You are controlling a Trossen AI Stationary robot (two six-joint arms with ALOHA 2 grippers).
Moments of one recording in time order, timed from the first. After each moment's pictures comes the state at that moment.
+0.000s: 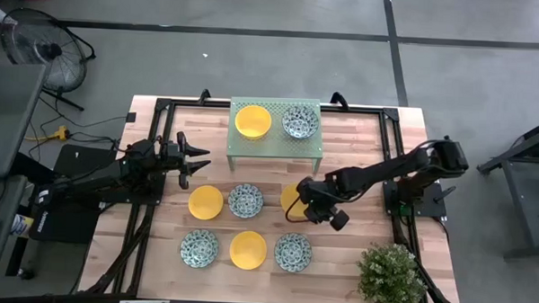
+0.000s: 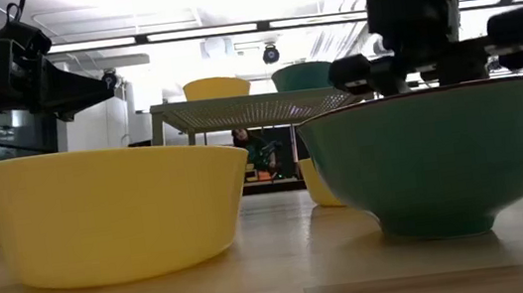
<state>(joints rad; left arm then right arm) 0.35 0.06 0.01 0.04 0.14 0.00 0.15 1.61 0.97 -0.61 -0.12 -0.63</state>
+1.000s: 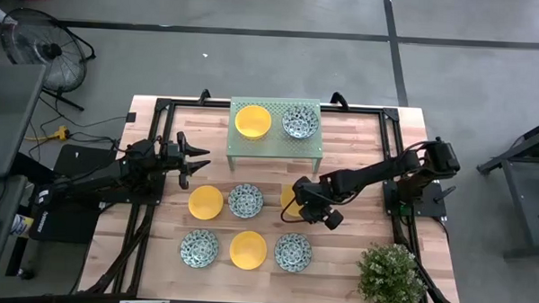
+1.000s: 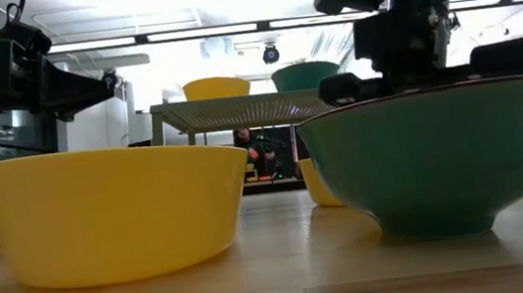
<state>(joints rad) 0.35 0.06 0.01 0.04 0.14 0.00 0.15 1.68 0.97 -0.54 -0.06 -0.63</state>
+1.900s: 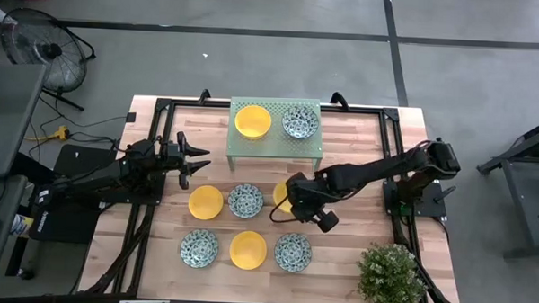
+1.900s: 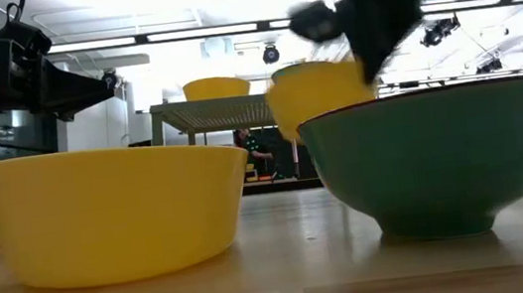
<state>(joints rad) 0.35 0.06 0.01 0.04 0.14 0.00 0.19 1.68 1.32 -0.84 -0.07 -0.49</state>
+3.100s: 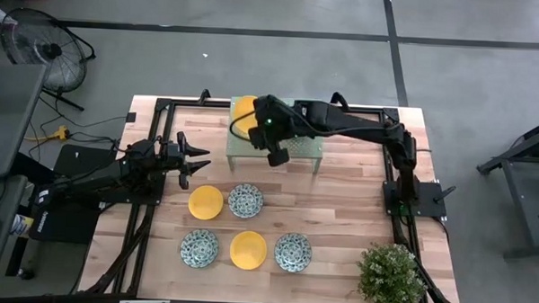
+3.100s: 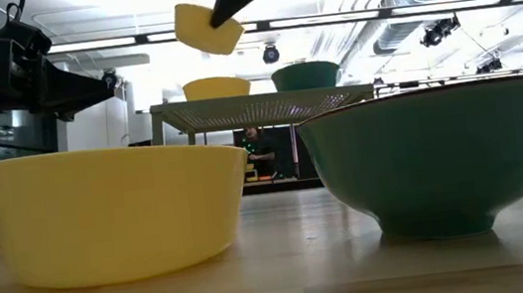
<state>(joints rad) 0.35 0.06 0.01 0.04 0.14 0.00 -0.14 2.00 2.16 -0.96 0.14 -0.66</state>
